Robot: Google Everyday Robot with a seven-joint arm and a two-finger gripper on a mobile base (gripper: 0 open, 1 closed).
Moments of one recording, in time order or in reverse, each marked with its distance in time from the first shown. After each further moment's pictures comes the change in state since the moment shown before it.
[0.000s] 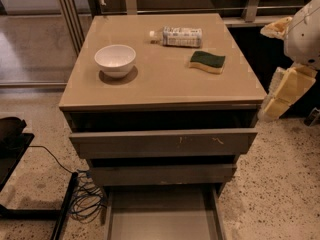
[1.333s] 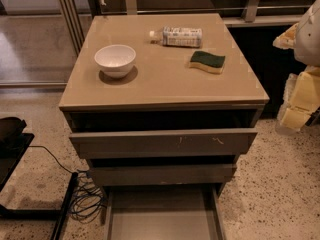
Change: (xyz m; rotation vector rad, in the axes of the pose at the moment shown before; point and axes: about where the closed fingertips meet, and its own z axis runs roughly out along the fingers) arm 0.016 0.031 -0.022 -0.110 0.191 0.061
